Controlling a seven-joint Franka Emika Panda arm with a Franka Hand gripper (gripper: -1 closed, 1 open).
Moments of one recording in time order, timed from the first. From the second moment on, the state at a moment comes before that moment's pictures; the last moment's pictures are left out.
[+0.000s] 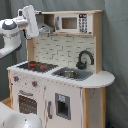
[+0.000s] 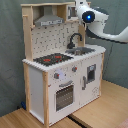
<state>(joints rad) -1.01 -0.91 1.12 -1.68 -0.67 2.29 0.27</state>
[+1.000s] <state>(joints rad) -0.98 -0.91 1.21 -1.73 -0.45 2.13 0.28</state>
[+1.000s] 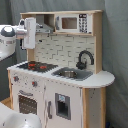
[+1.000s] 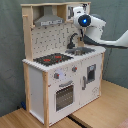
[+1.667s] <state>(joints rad) -0.98 -0.91 1.20 -1.83 -0.28 2.12 0.32</state>
